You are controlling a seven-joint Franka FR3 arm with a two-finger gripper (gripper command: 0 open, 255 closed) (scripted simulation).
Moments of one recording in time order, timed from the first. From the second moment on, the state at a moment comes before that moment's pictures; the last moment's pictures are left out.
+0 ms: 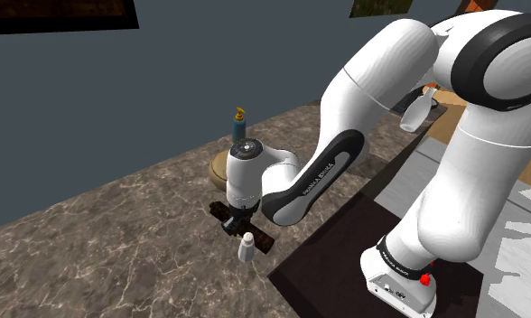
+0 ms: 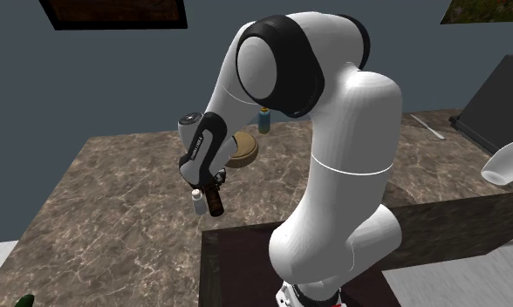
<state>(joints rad) 0.11 0.23 0.45 -2.49 -0.32 2.69 0.75</state>
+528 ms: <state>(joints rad) 0.07 0.13 0.51 -2.49 -0.20 2.61 0.66</state>
